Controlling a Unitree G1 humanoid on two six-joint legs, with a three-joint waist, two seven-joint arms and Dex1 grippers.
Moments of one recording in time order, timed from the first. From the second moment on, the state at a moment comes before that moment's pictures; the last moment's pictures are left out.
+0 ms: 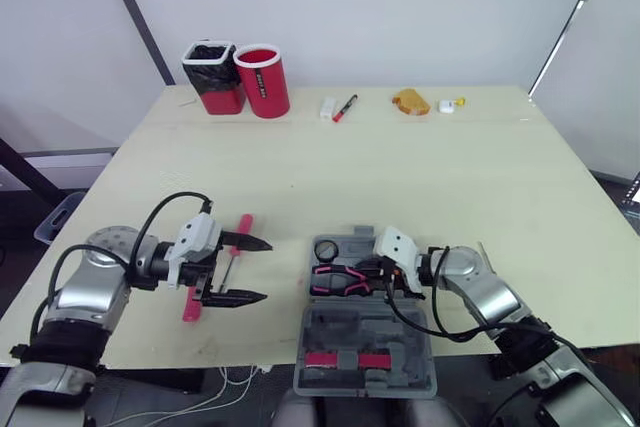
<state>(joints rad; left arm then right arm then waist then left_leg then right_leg) -0.31 0.93 -0.05 0.29 -0.47 -0.07 -1.56 -0.47 -0.33 0.46 0.18 0.02 0.31 0.88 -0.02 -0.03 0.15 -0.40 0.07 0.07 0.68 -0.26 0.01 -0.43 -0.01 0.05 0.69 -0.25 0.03</state>
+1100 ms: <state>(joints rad) -0.15 0.81 0.18 0.22 -0.54 0.06 -1.37 -0.15 -0.34 0.07 -0.16 0.21 0.13 0.76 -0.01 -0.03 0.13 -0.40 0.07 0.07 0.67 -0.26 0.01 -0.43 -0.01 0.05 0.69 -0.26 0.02</state>
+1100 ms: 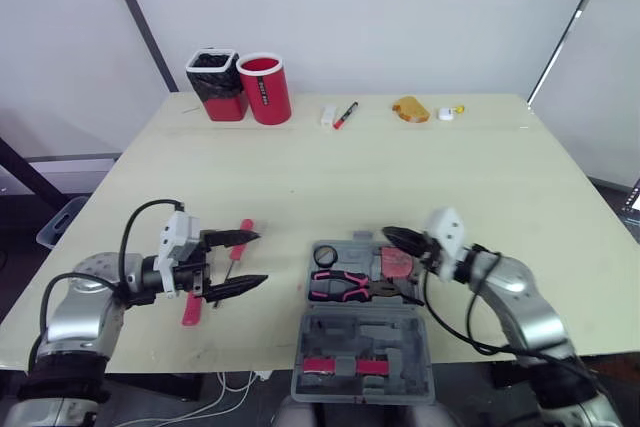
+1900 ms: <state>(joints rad) 0.23 0.78 0.54 0.54 -0.51 -0.03 -1.17 0.72 -0.33 -0.62 -0.10 0.51 -0.14 0.84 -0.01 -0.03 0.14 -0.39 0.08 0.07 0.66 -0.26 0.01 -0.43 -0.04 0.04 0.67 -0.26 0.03</state>
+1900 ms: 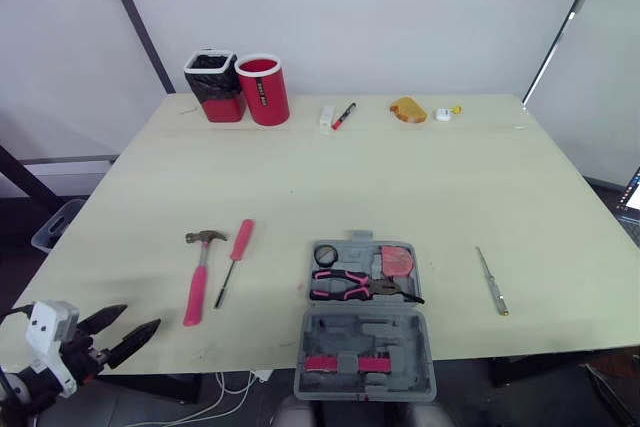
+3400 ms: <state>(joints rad) -0.30 0.68 -0.14 0.54 -0.17 -0.17 -1.52 -0.01 -0.68 0.17 -0.06 0.14 0.12 0.99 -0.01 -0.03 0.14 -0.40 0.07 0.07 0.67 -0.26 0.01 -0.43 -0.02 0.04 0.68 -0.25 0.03</state>
